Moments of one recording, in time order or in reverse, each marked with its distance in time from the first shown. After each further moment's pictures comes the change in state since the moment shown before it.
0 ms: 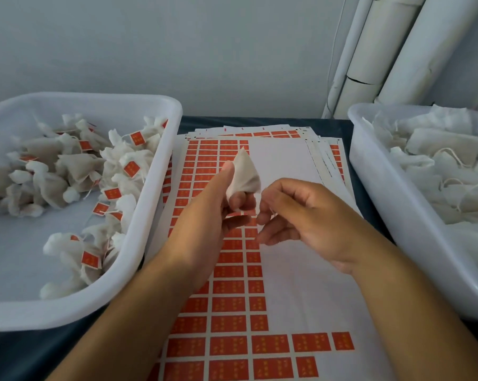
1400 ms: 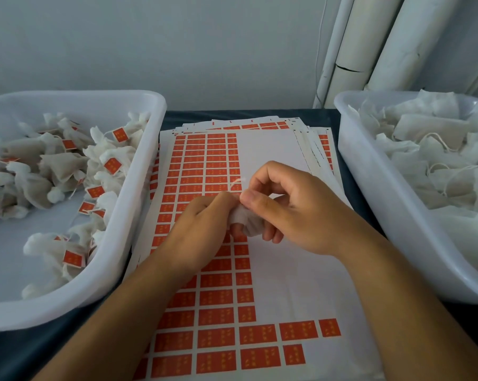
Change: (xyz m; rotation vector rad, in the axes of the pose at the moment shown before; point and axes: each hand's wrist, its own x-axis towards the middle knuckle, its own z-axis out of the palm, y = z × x) left_hand -0.003 -0.007 0.007 0.580 -0.048 0.101; right_hand -0.004 0.003 -0.009 -0.385 0.053 -0.221
